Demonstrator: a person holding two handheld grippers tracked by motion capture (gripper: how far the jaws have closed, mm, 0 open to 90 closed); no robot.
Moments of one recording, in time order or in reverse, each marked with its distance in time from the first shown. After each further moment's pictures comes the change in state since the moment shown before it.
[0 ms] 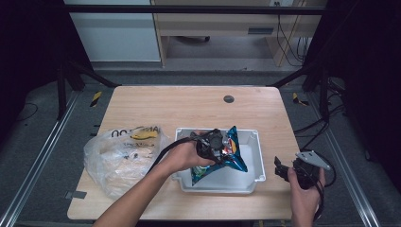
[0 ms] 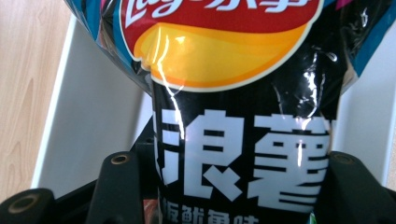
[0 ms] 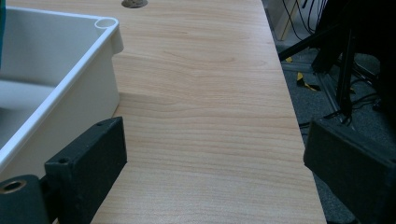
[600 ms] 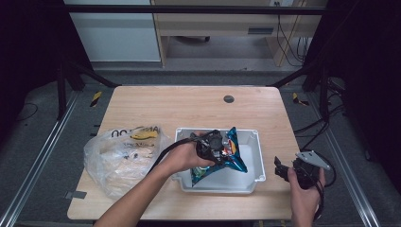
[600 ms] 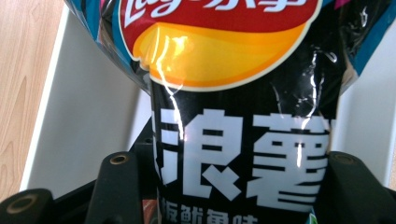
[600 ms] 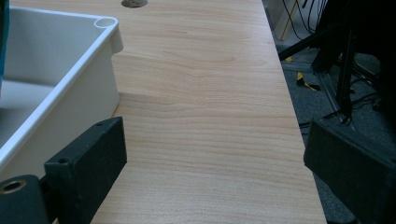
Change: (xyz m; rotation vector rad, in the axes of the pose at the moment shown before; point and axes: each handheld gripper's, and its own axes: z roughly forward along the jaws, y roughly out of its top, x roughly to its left) left arm -0.001 -0.001 0.003 -0.002 -0.002 -0.002; right arm 0.000 0.000 0.000 0.001 0.001 0.002
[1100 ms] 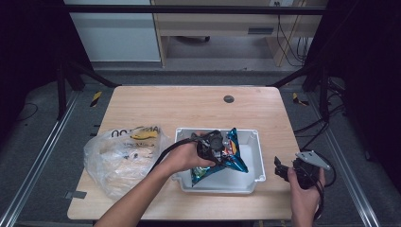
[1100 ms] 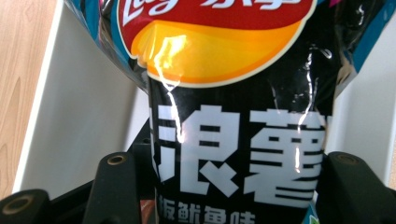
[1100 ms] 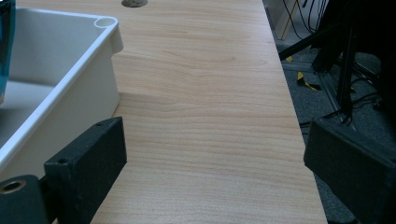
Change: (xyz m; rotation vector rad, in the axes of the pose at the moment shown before) left arm -0.001 0.001 0.003 0.002 -0.012 0.002; right arm 0.000 0.000 0.000 0.001 0.000 0.000
